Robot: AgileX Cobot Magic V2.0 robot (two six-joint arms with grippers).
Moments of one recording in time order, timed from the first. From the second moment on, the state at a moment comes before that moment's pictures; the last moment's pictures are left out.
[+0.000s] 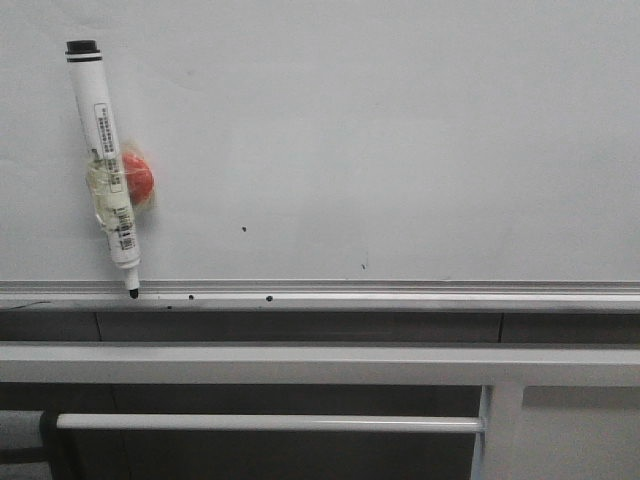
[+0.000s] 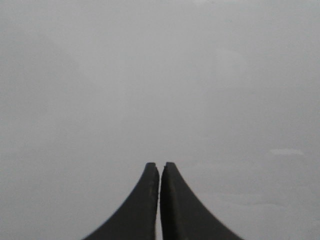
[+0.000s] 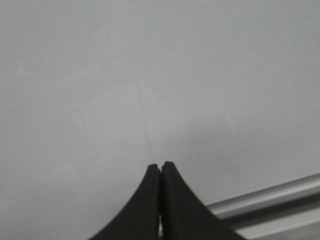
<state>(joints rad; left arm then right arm) -0.03 0.00 -0.02 0.23 -0.29 -0.31 -0.14 -0.01 -0.02 0.24 0.13 0.13</state>
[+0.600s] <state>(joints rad) -0.03 0.15 -0.29 0.15 0.09 -0.38 -0.09 0.23 -0.37 0.28 0.60 0.01</state>
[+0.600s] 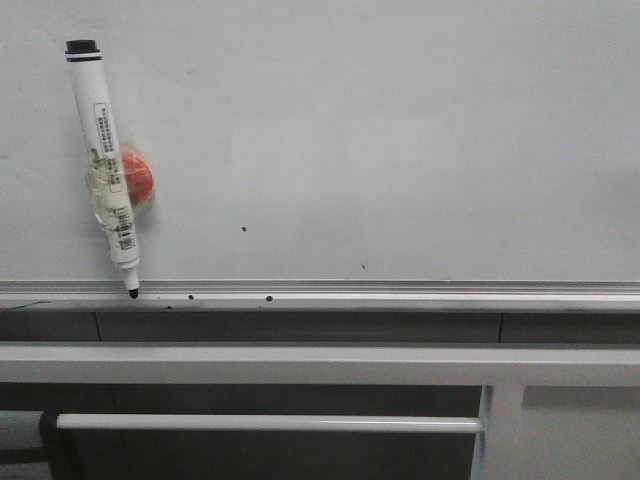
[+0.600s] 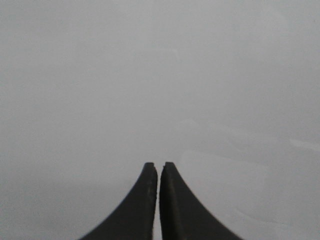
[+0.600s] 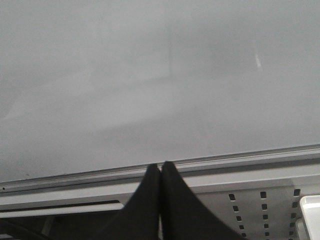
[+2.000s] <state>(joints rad) -0.54 0.38 -0.09 -0.04 -0.07 -0.25 0.02 0.29 -0.42 0.46 0.68 -0.33</state>
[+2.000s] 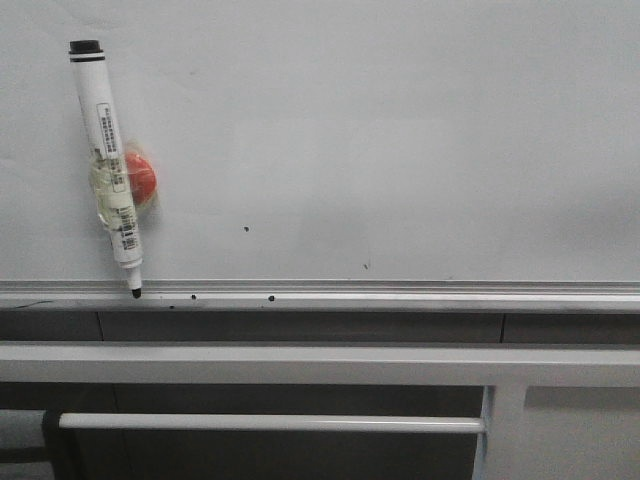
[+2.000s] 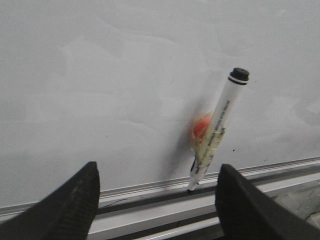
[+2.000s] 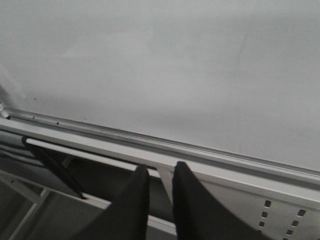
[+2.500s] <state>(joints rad) -0.71 0.99 -0.09 -0.10 -0.62 -0.25 0.10 0.37 -0.42 0.50 0.60 -0.37</state>
